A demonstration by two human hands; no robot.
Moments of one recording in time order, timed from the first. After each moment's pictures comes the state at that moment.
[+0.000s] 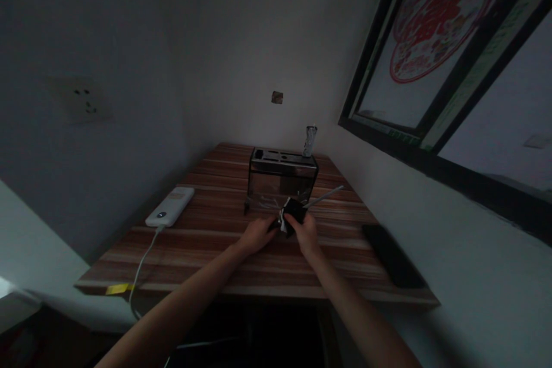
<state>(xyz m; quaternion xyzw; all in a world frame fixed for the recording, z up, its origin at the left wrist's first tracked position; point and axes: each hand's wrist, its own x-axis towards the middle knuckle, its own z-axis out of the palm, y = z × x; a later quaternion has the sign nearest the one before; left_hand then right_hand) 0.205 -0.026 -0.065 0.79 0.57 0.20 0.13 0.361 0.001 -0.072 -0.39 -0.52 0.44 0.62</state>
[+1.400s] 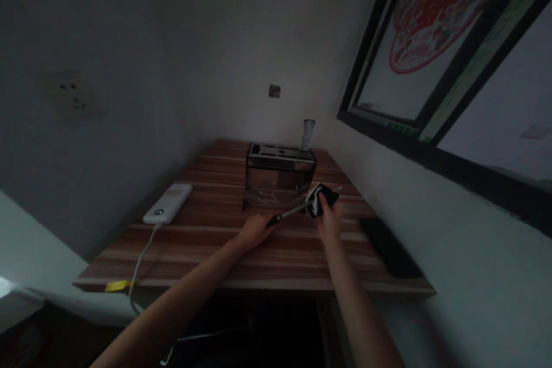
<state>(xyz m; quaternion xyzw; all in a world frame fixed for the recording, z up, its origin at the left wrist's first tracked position) 0.205 -0.028 -0.064 0.80 0.55 0.19 0.11 0.405 0.020 -0.045 -0.33 -0.35 0.45 0.75</state>
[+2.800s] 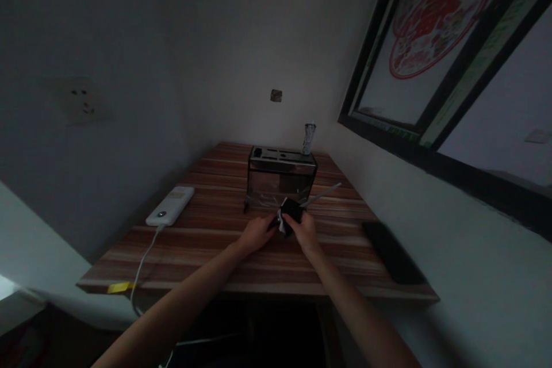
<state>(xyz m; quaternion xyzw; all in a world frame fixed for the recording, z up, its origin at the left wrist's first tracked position) 0.205 -0.027 -0.065 0.79 0.58 0.18 0.12 0.364 0.003 -0.077 -0.41 -0.57 0.42 0.57</state>
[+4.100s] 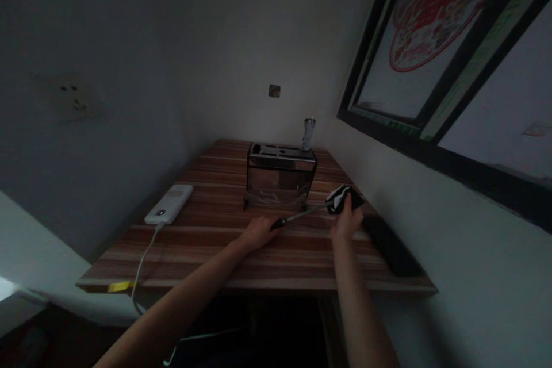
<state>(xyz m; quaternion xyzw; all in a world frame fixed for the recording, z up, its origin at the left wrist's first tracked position) 0.208 -0.028 -0.066 0.81 0.54 0.16 0.14 0.437 0.031 -0.049 -0.44 -0.26 0.23 0.83</state>
